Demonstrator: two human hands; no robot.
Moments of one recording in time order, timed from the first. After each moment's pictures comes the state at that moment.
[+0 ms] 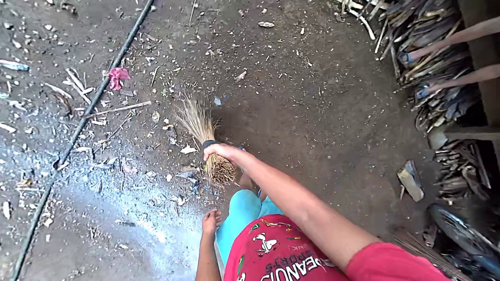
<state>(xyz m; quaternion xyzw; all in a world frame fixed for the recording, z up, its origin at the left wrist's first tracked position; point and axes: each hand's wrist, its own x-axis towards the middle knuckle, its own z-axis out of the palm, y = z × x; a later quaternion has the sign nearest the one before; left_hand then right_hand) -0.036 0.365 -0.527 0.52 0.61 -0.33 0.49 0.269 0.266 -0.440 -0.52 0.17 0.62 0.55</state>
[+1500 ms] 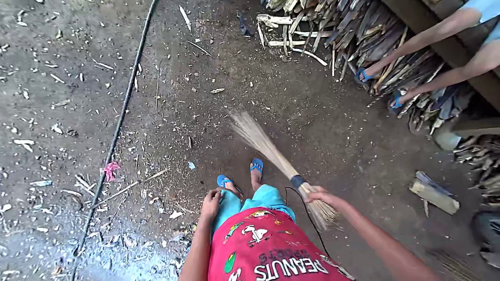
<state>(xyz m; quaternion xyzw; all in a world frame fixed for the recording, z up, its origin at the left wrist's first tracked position) 0.406 0.084 -0.479 0.76 0.30 -0.37 0.44 0.367 -0.358 -0.427 -0.55 0.35 0.49 0.57</state>
